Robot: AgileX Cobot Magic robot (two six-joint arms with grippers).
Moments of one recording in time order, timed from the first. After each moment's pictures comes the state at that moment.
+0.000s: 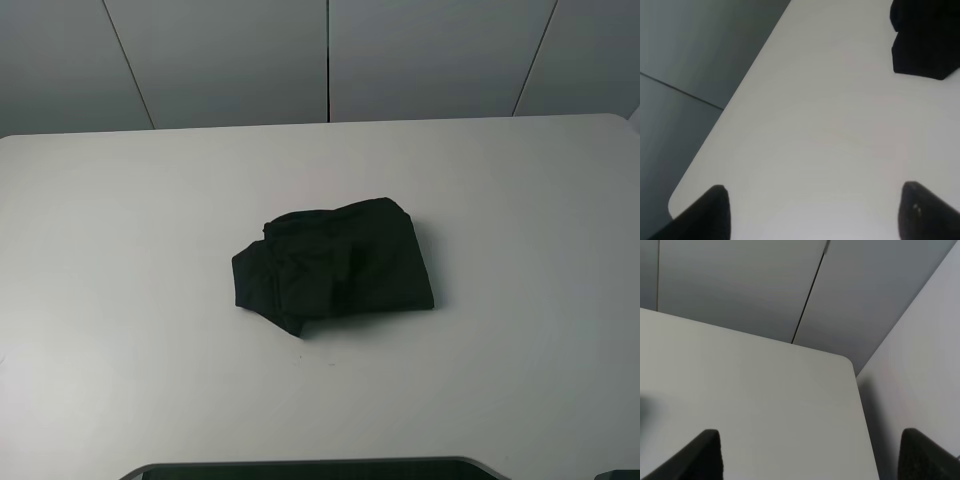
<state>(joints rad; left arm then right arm) -0.54 0.46 -0.95 0.17 1.22 0.55 -0.06 0.06 -0.87 -0.06 1.23 -0.30</state>
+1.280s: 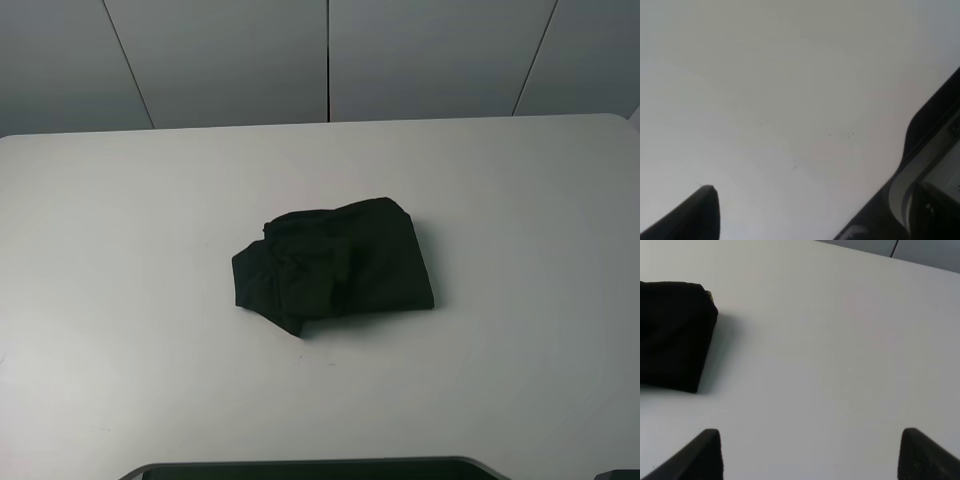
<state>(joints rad) -0.54 0.43 -0.53 0.00 1.23 0.27 -0.06 0.00 -0.55 0.12 1.23 -0.30</state>
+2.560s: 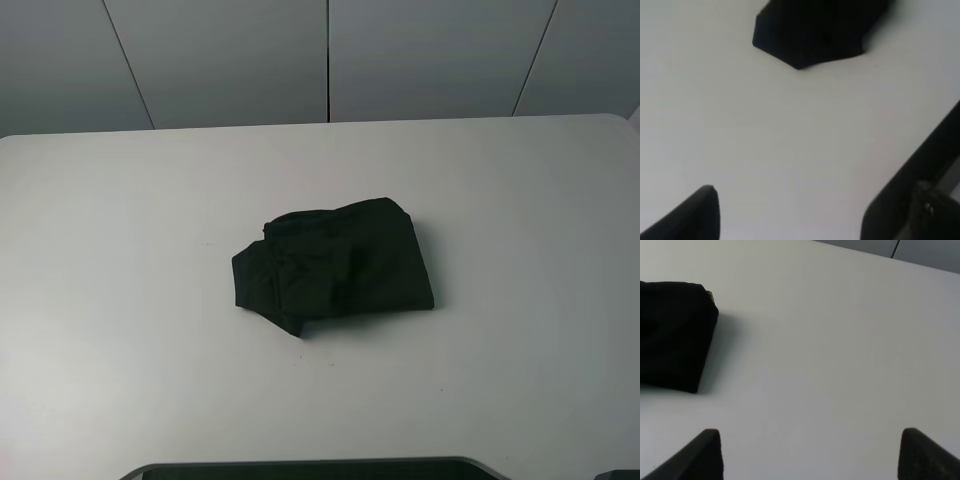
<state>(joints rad) -0.54 0.22 -0.52 -0.13 1.09 0.21 -0.06 0.00 -0.55 0.12 1.23 -0.30</state>
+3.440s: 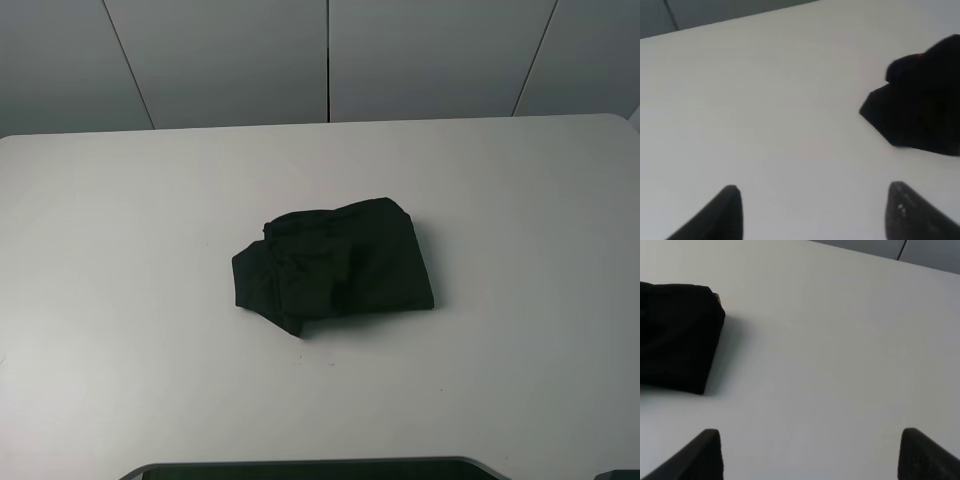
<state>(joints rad) -0.22 0.00 -0.52 -0.06 1.09 0.04 -0.06 0.00 -0.55 0.14 1.23 -0.30</state>
